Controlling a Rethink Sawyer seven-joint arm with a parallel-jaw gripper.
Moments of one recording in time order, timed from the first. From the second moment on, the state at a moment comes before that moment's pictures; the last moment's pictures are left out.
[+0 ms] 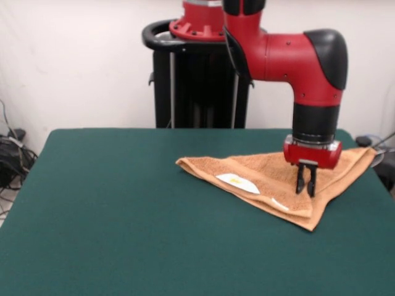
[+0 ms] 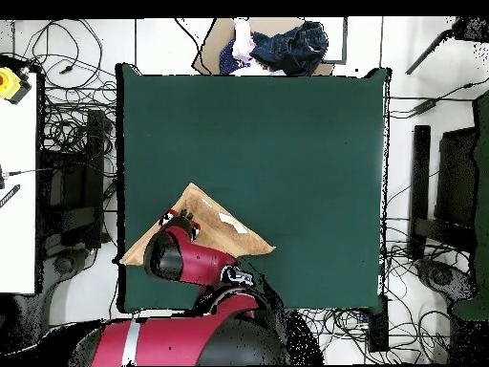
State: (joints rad) arm -0.02 -0.45 0.11 2.06 0.27 -0.32 2.00
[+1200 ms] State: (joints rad) arm -0.02 -0.51 0.11 2.10 0.28 -0.32 2.00
